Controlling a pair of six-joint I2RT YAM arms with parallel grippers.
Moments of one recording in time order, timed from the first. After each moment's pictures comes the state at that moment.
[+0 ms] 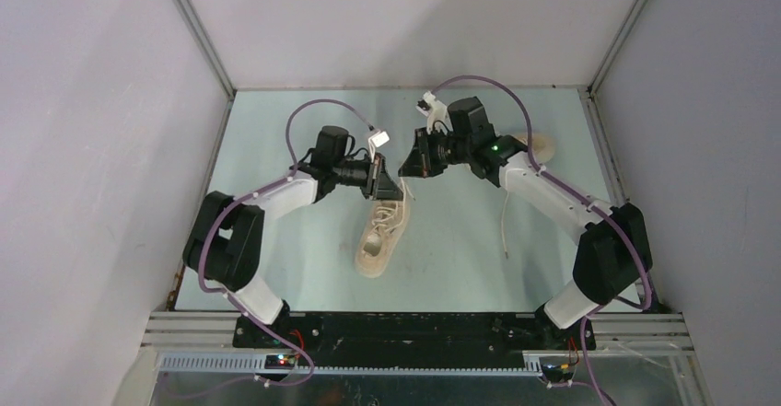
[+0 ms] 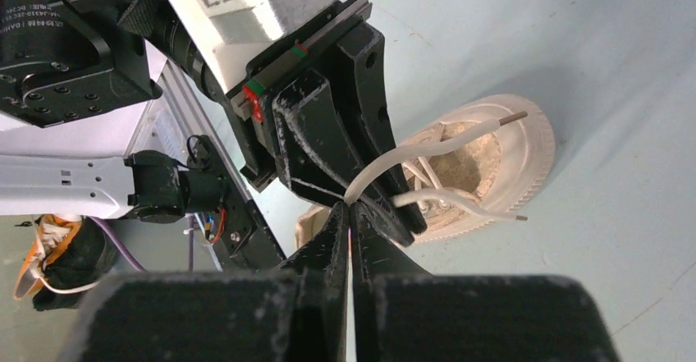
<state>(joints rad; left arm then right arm) -0.41 1.63 0.97 0.03 0.98 -0.18 0.57 1.58 1.31 -0.30 -0.57 0.40</state>
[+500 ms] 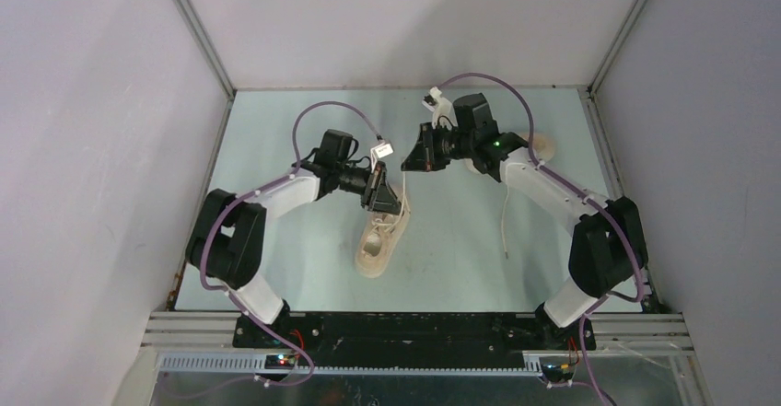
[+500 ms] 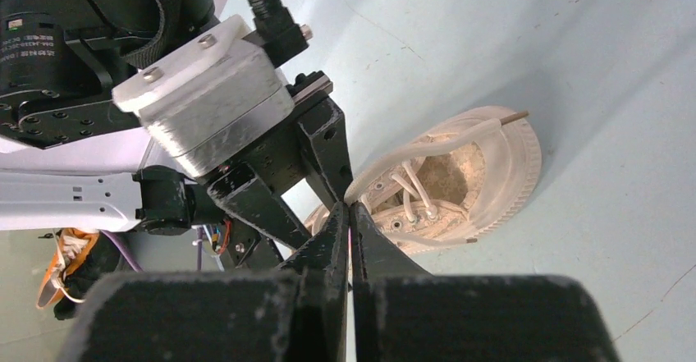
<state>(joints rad) -0.42 1.65 0.99 -0.15 1.14 0.04 0.53 1.62 1.30 -0.25 -0.63 0.43</state>
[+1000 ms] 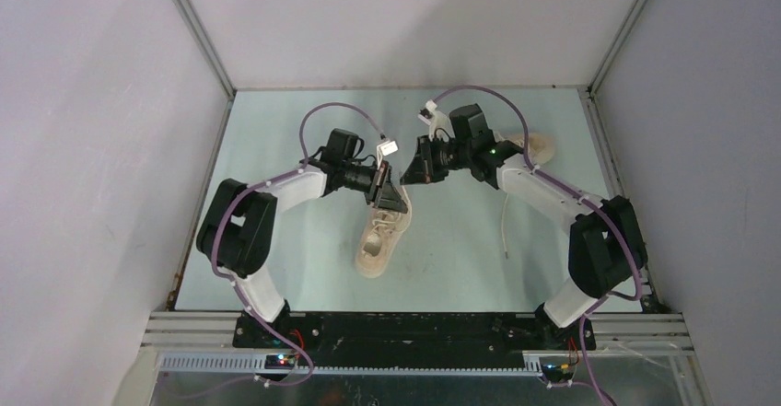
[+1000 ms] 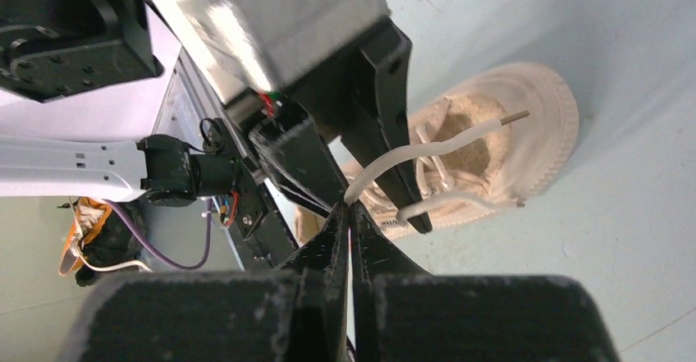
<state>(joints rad) -0.43 1.73 1.04 -0.14 1.09 0.00 0.54 1.63 1.25 -0.24 -0.68 0.44</state>
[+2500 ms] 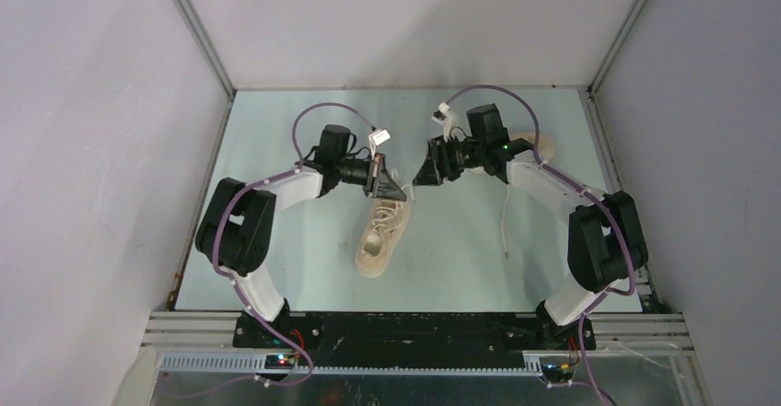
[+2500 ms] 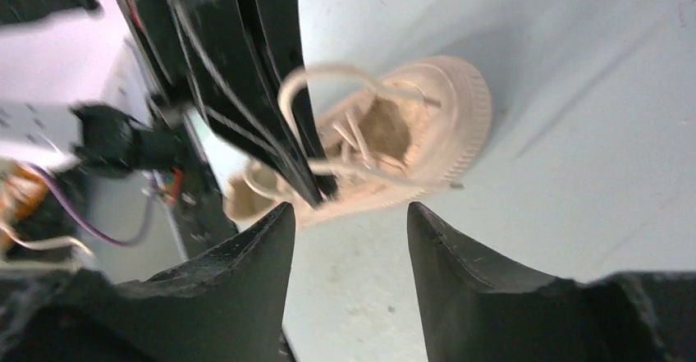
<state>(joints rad) -0.39 1.74 1.00 0.08 1.13 -0.26 0.44 1.65 1.19 -0.22 -0.75 0.31</state>
